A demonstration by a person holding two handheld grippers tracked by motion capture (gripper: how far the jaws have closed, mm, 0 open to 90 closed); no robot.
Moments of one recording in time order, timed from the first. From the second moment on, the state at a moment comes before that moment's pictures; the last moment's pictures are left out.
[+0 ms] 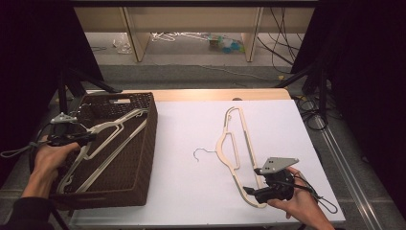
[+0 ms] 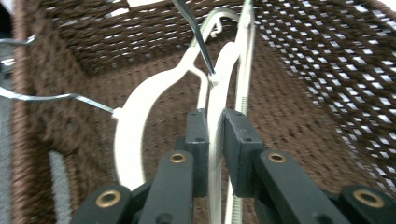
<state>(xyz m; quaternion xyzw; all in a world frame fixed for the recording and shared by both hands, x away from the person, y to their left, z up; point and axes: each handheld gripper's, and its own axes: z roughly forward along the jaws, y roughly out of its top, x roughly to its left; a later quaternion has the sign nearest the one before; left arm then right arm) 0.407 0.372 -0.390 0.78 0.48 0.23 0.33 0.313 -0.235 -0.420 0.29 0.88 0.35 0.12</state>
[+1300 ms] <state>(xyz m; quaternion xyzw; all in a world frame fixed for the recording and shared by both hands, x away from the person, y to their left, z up) 0.359 0.326 -0.372 0.71 0.51 0.27 0.40 0.313 -0.234 -0.423 0.29 0.88 0.35 0.12</state>
